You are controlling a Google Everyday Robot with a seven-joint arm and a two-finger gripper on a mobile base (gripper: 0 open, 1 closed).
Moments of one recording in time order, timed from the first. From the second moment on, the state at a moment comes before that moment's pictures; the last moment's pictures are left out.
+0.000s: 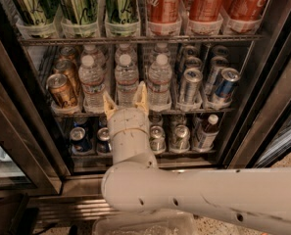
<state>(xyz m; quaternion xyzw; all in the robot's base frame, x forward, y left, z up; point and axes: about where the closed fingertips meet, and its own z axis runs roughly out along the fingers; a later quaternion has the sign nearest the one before) 0.574 0.035 0.873 -0.11 0.66 -0.04 0.74</state>
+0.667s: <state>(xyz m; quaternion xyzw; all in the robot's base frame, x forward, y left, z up) 0.598 0.031 0.871 -0.09 0.67 -0.06 0.74</state>
